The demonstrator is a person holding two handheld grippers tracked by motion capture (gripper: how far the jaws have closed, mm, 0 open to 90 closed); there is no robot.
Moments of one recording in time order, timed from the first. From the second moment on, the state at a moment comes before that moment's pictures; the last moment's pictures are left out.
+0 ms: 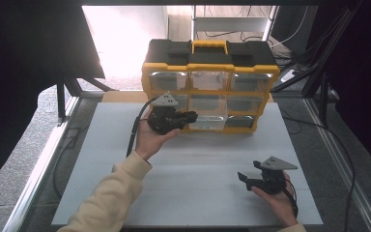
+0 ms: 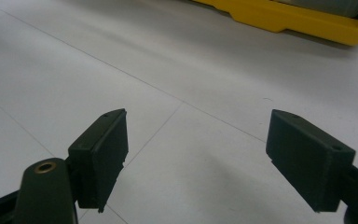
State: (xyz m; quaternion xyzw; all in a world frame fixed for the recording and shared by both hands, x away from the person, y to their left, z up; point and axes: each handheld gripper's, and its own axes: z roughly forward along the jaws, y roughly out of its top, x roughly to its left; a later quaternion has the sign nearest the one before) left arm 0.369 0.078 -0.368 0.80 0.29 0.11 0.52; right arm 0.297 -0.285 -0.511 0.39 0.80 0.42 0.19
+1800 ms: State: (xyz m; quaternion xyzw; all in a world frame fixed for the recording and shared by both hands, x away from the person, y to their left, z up) left arm 0.391 0.078 -0.363 0.79 0.31 0.11 0.52; right arm 0.299 -0.282 -0.510 0.38 0.80 0.42 0.19
